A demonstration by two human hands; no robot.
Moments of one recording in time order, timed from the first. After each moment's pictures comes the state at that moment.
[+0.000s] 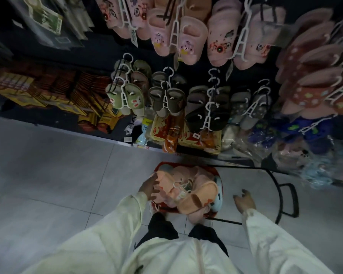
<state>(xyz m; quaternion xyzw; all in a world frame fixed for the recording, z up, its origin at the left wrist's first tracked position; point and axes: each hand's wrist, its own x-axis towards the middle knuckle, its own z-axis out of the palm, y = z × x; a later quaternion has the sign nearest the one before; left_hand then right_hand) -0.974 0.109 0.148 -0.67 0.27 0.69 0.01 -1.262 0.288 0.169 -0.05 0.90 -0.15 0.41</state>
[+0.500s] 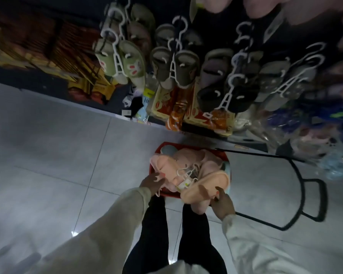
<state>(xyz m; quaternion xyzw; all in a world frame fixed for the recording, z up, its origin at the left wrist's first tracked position) -0.967 0.105 0.070 -0.63 0.47 0.59 0.18 -1.186 0.269 0.072 -0.19 0.85 -0.02 0.49</state>
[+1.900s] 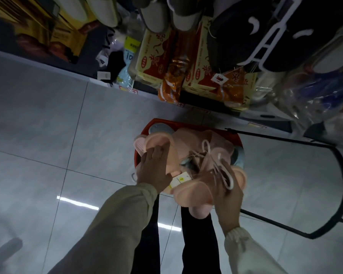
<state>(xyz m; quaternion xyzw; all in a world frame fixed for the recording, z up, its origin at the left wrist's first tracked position) -1.021 0.113 -0.093 -0.50 0.78 0.32 0.19 -1.186 0.245 -0.054 -0.16 0.85 -0.35 0.36</state>
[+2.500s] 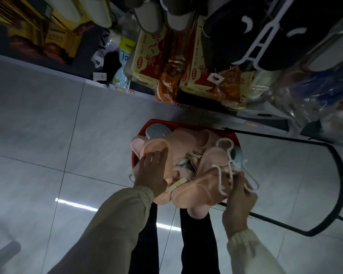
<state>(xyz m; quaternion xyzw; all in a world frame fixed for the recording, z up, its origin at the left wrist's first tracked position) -1.019 0.119 -0.099 -0.46 0.79 0.32 0.25 -1.204 0.236 -0.050 0.12 0.84 -0.45 0.27</state>
